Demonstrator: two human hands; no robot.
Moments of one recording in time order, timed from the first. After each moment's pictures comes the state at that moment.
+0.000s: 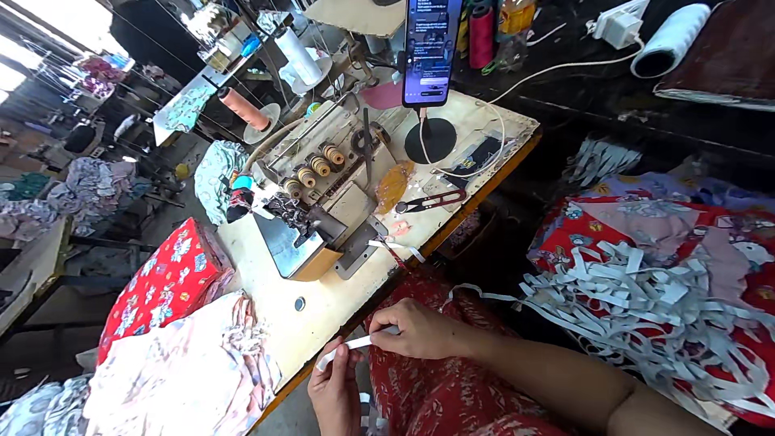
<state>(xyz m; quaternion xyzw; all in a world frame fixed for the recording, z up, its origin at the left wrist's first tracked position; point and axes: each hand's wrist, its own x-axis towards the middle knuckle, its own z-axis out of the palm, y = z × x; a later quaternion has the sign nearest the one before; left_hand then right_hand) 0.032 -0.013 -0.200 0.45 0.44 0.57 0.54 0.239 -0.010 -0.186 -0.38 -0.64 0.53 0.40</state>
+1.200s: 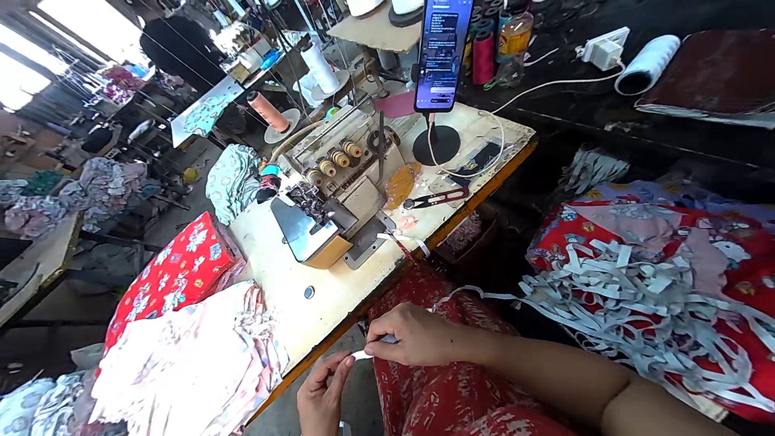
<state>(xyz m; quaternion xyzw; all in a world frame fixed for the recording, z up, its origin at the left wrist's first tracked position) -0.033 -0.024 -0.187 0.69 0.48 0.40 0.35 0.216 -0.029 -0.159 -0.37 -0.71 0.49 0.35</state>
